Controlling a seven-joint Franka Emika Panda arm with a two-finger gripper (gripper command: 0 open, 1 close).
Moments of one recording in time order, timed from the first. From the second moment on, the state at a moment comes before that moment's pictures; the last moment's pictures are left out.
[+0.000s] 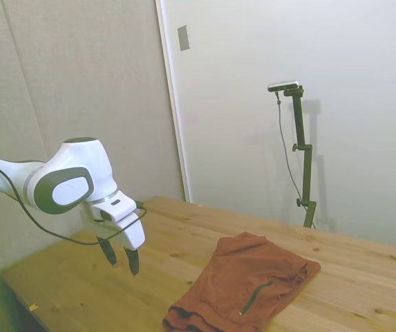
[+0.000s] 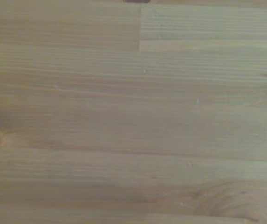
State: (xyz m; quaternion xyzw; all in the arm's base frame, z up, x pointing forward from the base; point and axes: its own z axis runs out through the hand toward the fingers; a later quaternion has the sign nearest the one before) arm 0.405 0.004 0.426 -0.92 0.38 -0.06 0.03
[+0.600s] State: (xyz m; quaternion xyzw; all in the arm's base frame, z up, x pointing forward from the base) arm 0.521 -0.193 0.473 -0.83 0.54 -0.13 0.05
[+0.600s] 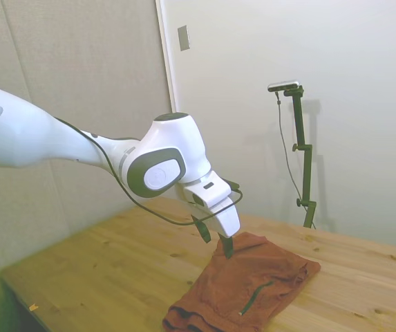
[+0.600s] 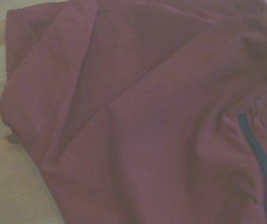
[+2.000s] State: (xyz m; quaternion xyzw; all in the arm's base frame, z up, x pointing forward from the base) arm 0.638 -0.346 0.377 -0.66 0.73 -0.13 0.12
